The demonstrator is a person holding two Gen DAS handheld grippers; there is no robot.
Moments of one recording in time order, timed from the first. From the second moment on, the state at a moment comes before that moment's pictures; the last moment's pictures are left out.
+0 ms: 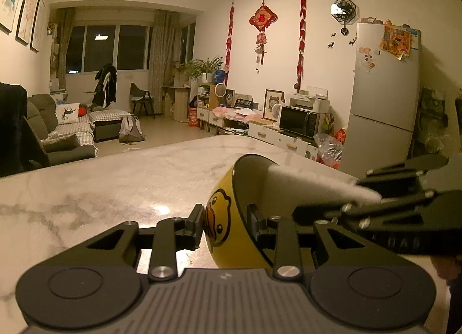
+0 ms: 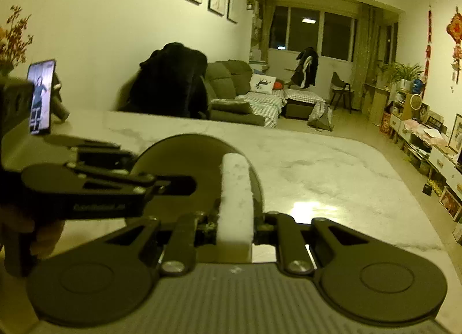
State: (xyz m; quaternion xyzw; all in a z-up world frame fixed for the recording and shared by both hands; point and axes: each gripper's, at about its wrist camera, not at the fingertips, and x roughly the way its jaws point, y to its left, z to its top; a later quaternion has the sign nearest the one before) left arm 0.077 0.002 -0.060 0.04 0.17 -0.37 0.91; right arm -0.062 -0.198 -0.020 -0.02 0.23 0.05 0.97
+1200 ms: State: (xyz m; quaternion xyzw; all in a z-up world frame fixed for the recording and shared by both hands) left arm 0.075 -0.004 -0.062 0.05 0.17 -0.37 0.91; right arm -0.059 -0.223 -0.017 0.06 0.25 0.05 0.97
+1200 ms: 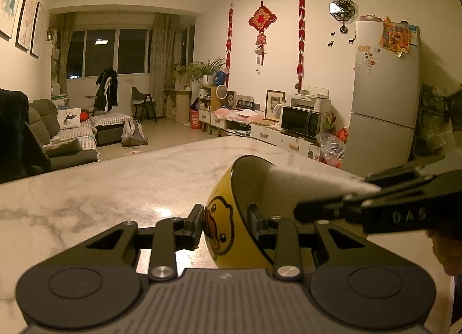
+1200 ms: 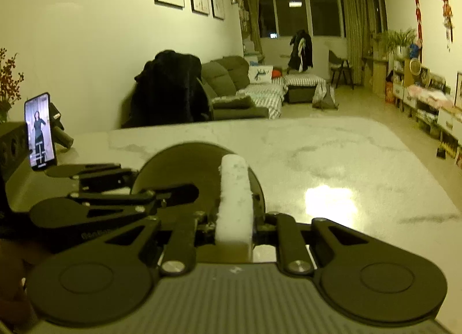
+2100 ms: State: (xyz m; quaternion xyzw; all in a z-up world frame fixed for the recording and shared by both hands) left arm 0.075 0.050 -0.052 0.04 0.29 -0.26 0.92; right arm -0.060 -0.161 -0.024 0.05 0.26 0.10 0.96
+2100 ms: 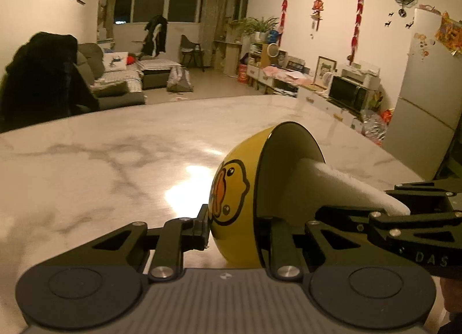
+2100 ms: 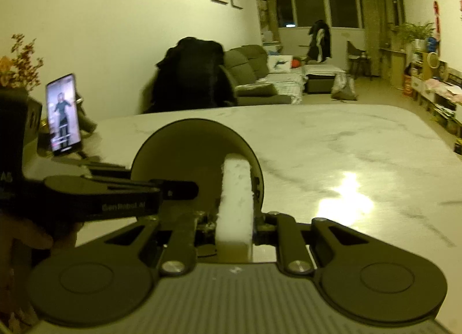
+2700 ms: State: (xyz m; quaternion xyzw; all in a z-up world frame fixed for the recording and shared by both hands) left arm 0.076 0.013 -0.035 0.10 0.22 -0.30 0.92; right arm -0.057 -0.150 -0.032 0.07 0.28 0.13 0.95
